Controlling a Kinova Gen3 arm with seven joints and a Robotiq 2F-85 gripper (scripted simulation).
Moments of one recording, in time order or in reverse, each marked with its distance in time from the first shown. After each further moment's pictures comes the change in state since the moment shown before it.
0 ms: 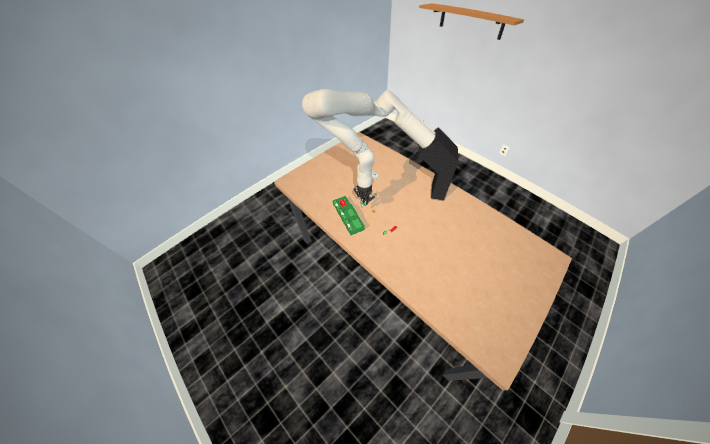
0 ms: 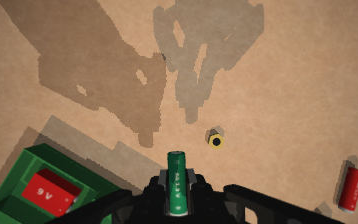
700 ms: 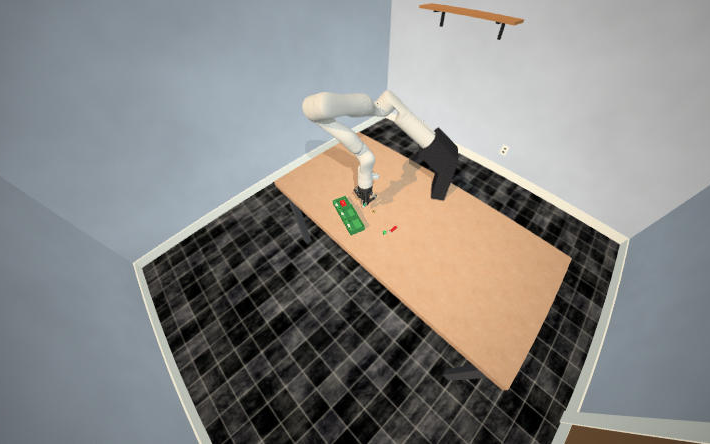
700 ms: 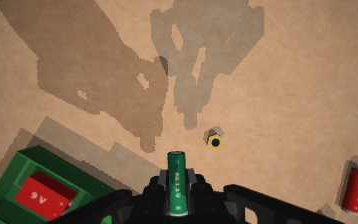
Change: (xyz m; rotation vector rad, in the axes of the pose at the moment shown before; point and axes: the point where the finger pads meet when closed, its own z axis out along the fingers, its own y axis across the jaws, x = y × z) arm 0.000 0.002 0.006 0.001 -0.001 0.007
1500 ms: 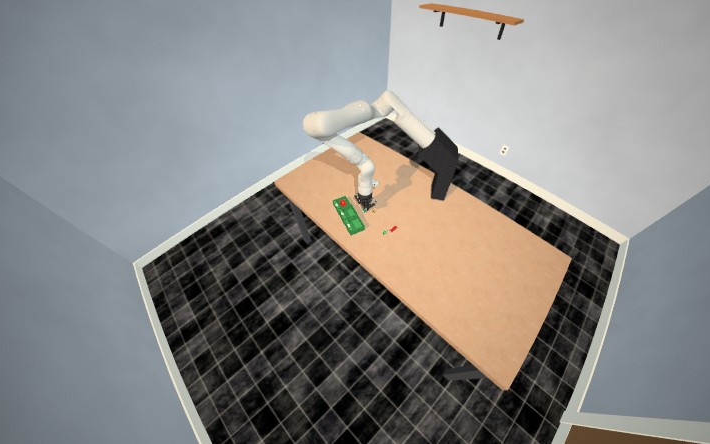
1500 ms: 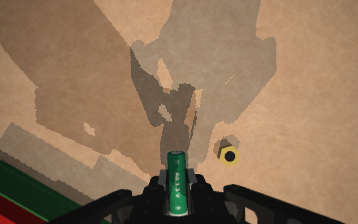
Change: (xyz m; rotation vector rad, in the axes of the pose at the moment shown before) arm 0.003 -0.001 0.051 0.003 0.008 0.003
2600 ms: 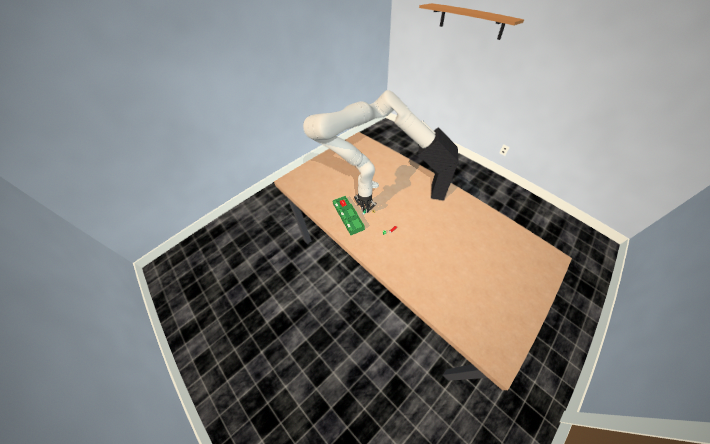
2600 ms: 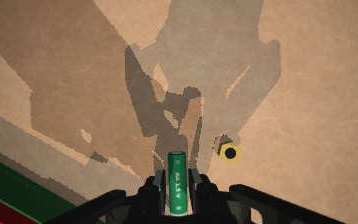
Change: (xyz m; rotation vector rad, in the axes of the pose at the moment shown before) arm -0.005 0.002 0.008 -0.004 -0.010 -0.003
